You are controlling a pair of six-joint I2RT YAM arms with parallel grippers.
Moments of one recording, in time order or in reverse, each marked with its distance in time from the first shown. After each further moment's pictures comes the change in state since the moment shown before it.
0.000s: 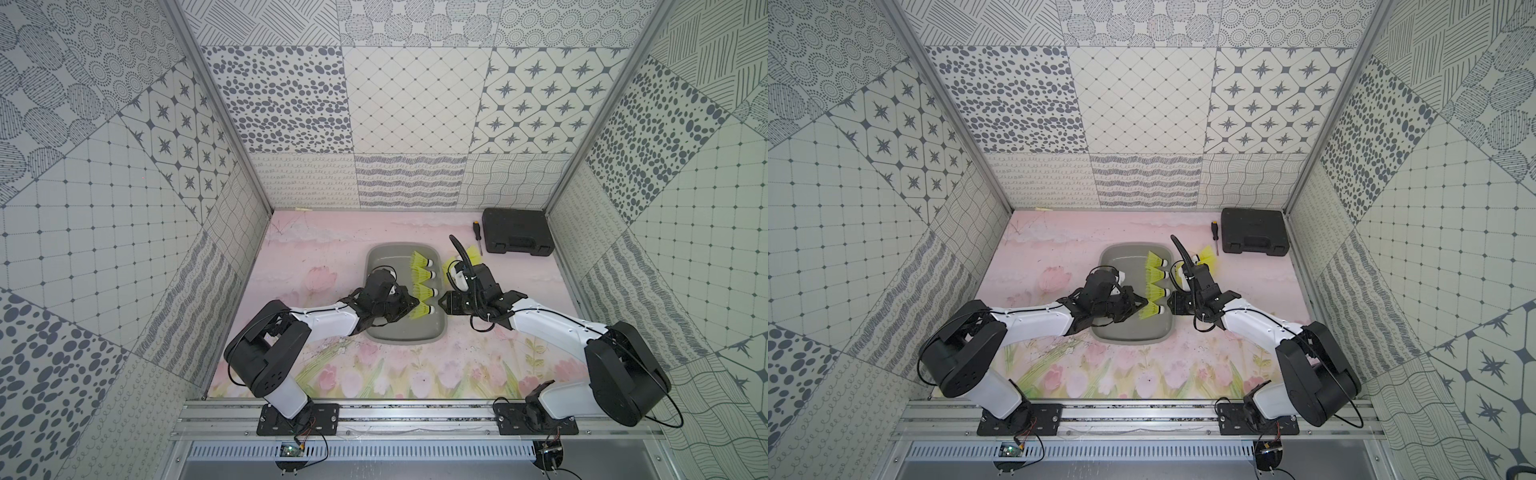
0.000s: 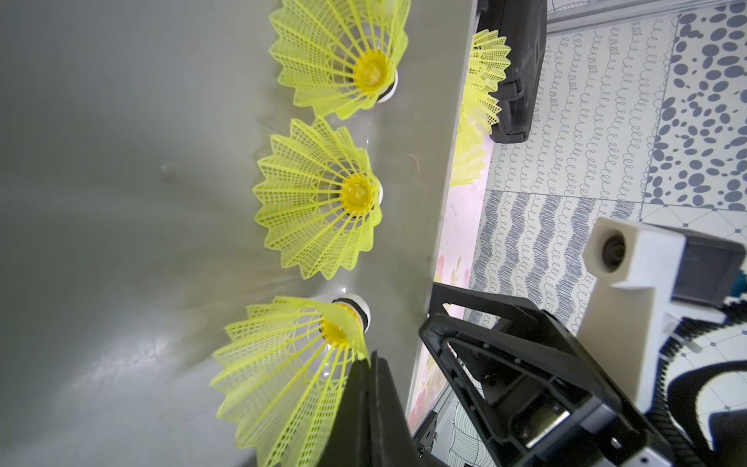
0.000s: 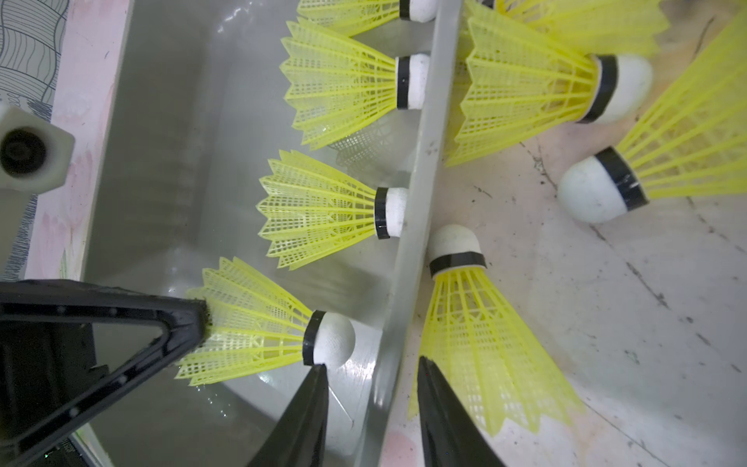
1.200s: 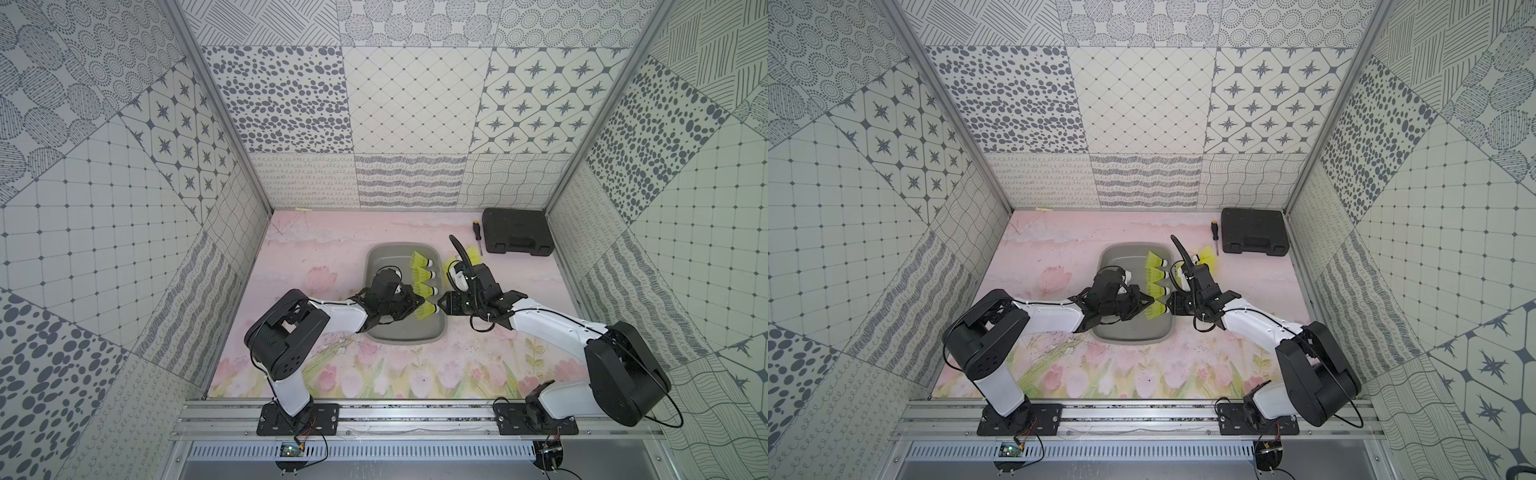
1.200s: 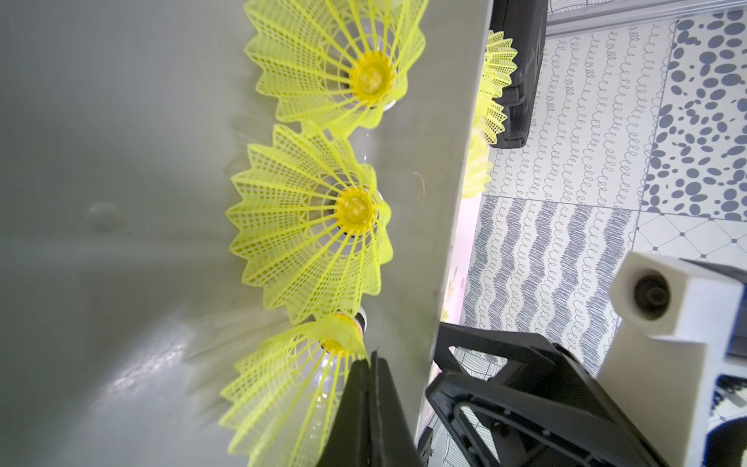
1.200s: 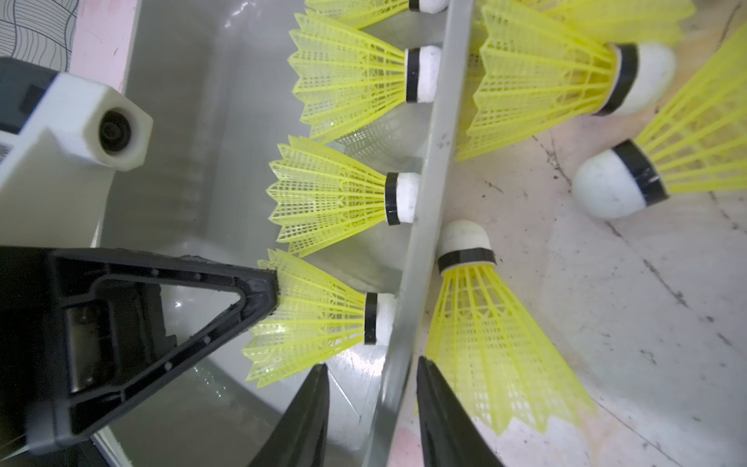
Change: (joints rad) left arm -0.007 0.128 0.039 0.125 0.012 -0.026; right arm -0.002 0.000 0.000 -0.001 -0.022 0.003
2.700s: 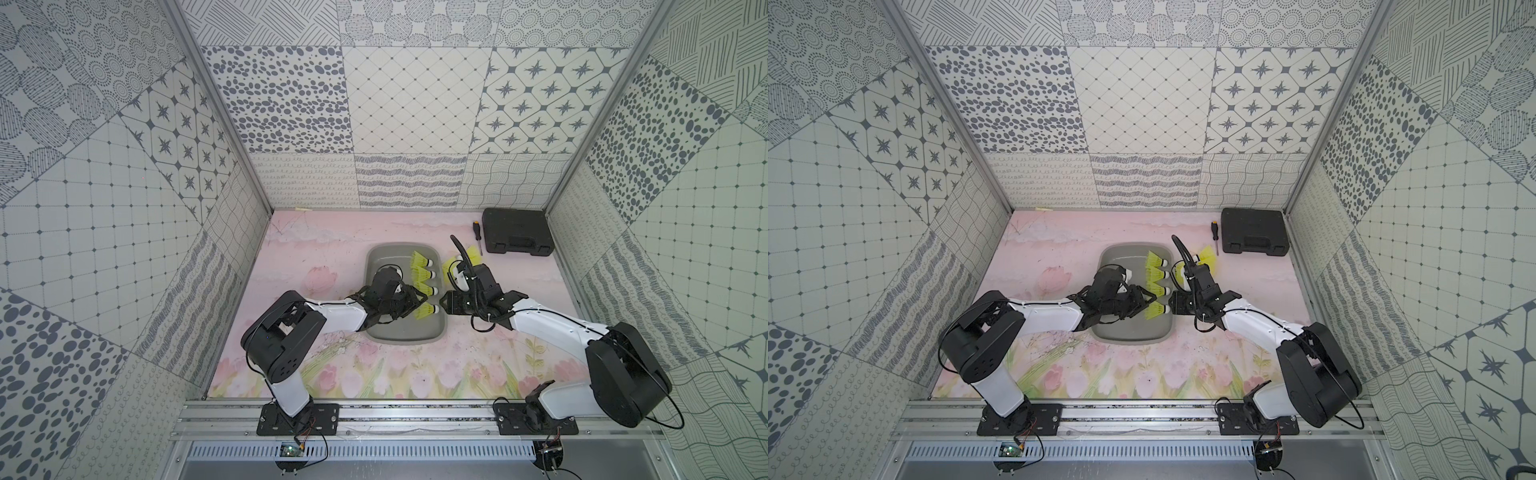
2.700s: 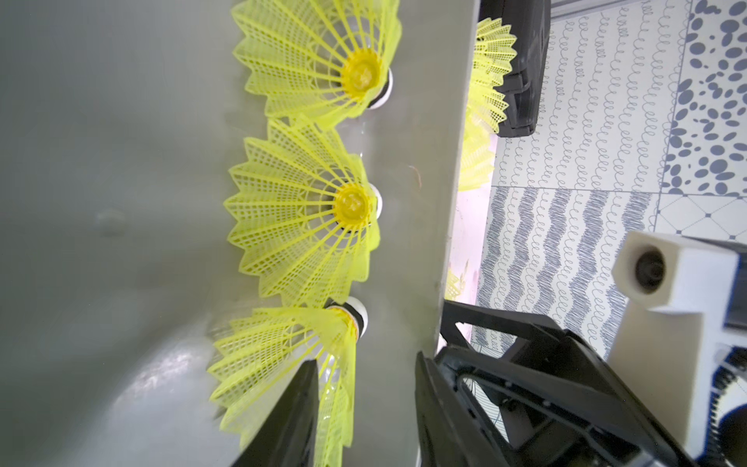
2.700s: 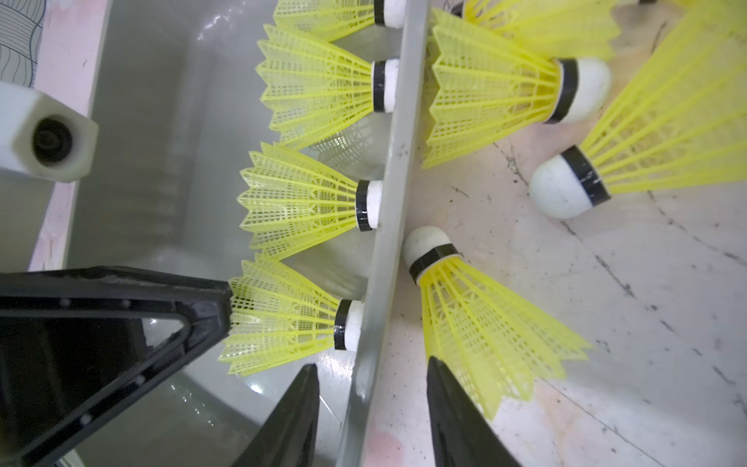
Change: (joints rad) left arm 0.000 -0.036 0.016 -0.073 -0.008 0.077; right arm 0.000 -0.015 -0.002 -0.013 0.075 0.011
